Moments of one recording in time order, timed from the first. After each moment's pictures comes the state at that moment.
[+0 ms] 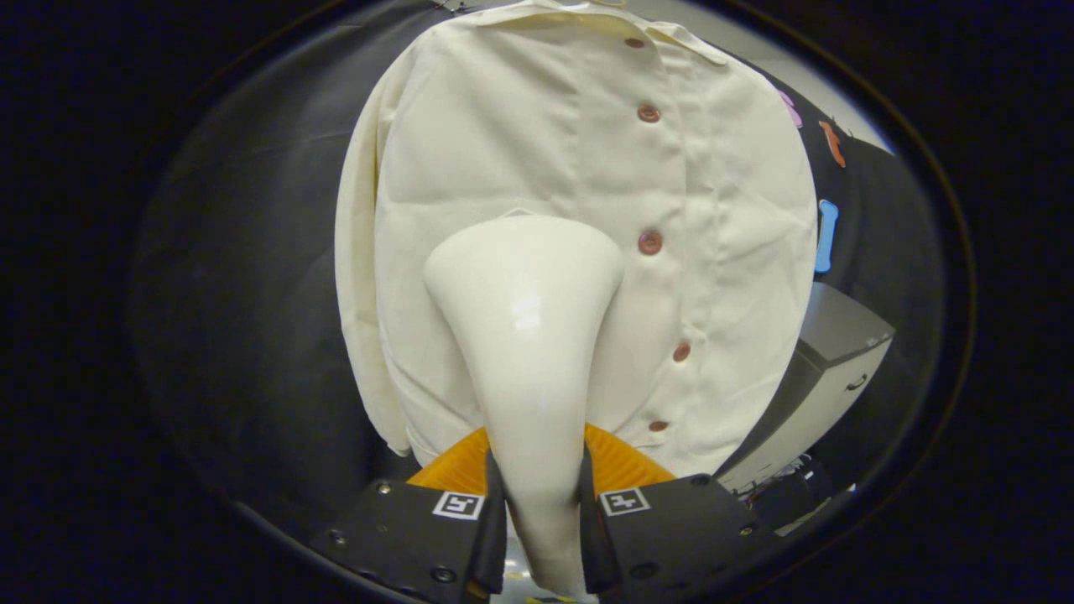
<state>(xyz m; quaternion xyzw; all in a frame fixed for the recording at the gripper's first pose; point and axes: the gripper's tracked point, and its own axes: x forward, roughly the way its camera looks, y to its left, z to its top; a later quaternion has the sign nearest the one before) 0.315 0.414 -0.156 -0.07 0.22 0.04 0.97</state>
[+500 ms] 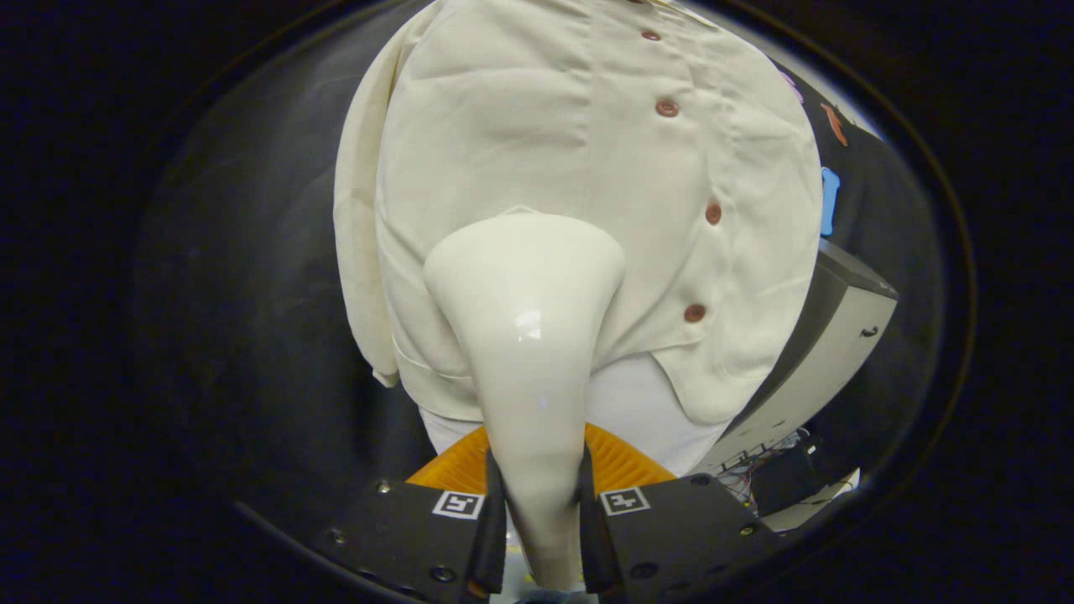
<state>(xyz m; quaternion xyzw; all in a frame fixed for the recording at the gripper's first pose) 0.282 0.404 -0.242 -0.08 0.29 0.03 0.95</state>
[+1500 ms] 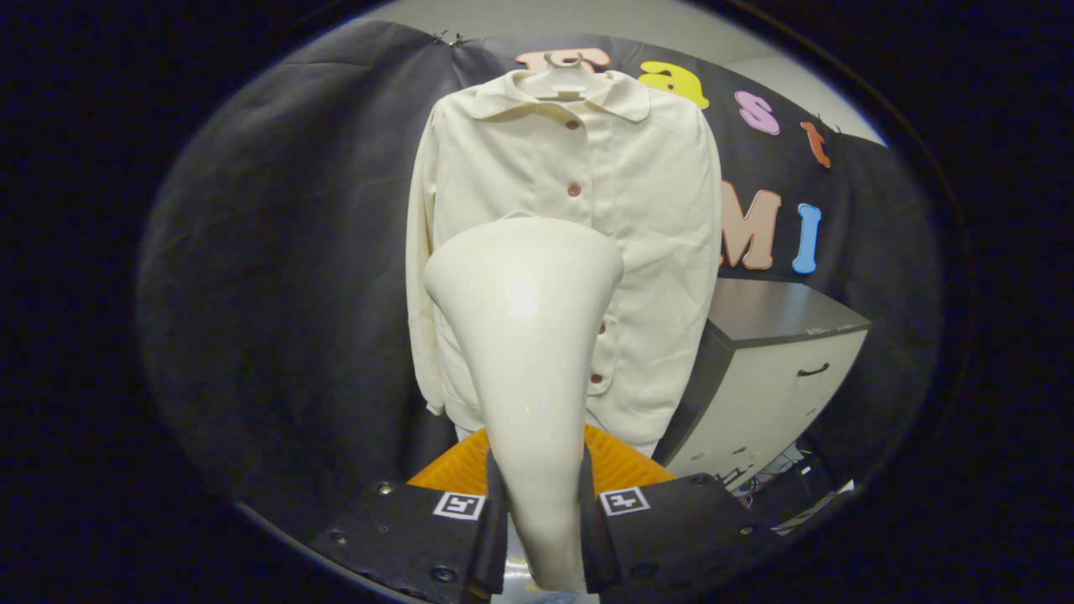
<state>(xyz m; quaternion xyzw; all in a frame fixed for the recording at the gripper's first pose) 0.183 0.359 -0.063 -0.05 0.17 0.09 0.98</state>
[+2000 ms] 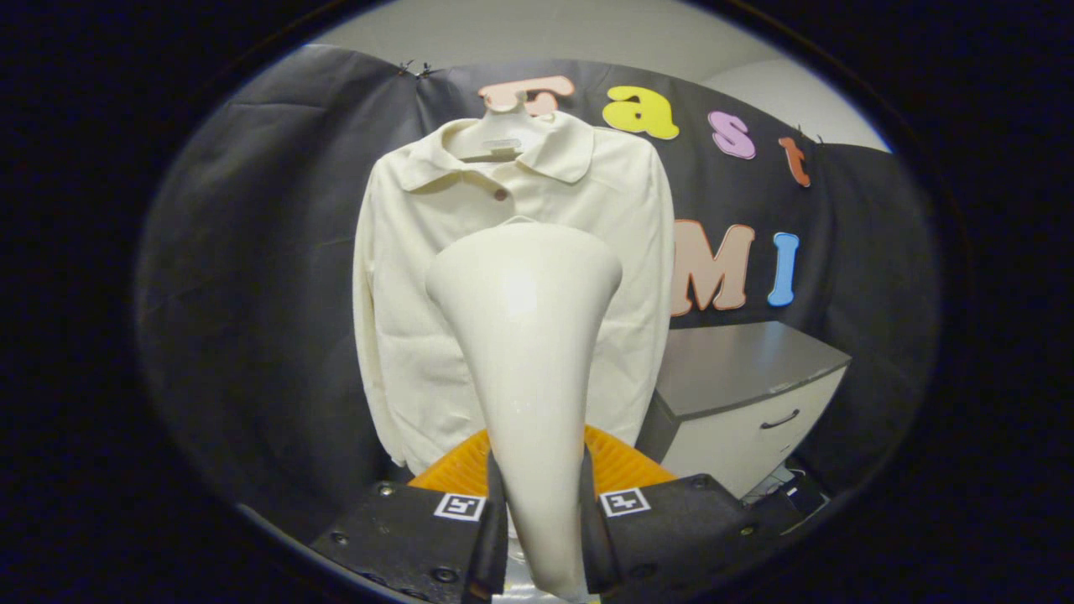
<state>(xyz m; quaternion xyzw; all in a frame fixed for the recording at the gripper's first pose) 0.251 0.302 0.024 -0.04 0.11 0.06 0.99</state>
